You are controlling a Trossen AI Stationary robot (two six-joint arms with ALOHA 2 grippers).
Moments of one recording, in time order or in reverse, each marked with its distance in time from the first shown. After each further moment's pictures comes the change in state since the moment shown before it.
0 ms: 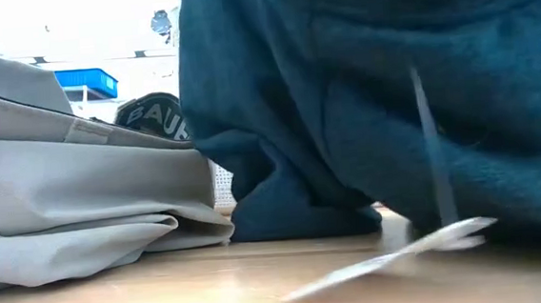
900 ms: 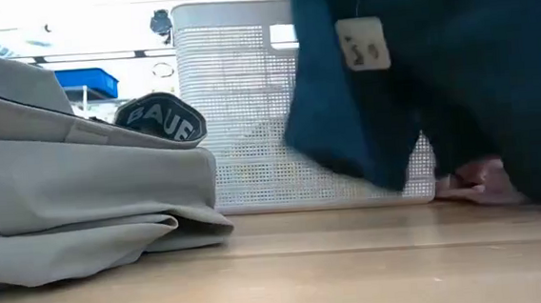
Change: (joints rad) left arm 0.131 -0.003 0.511 -0.571 -0.095 0.224; right arm 0.018 -0.196 0.205 -0.418 0.199 -0.059
